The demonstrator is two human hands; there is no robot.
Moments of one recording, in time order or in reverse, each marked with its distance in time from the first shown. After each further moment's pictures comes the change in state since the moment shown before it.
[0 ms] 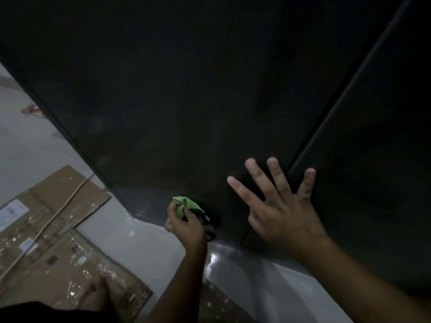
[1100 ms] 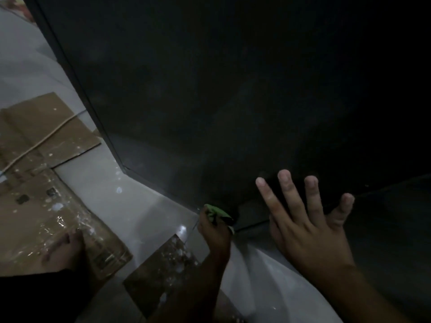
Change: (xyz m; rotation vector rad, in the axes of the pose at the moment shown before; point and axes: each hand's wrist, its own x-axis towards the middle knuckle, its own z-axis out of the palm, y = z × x) left_hand -0.025 -0.130 0.044 0.006 -0.193 -0.284; right_hand -0.021 -0.027 0.032 -0.216 -0.208 -0.186
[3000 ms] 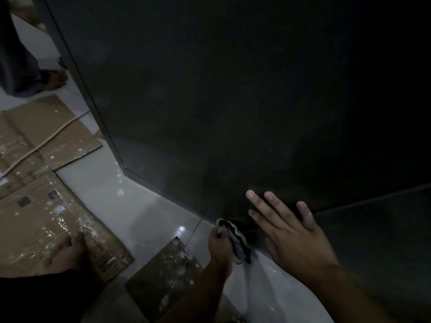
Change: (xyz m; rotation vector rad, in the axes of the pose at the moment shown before) left_hand -0.007 -0.022 -0.006 -0.204 -0.264 -0.415; right_hand -0.001 -0.017 0.015 0.099 -0.116 -0.190
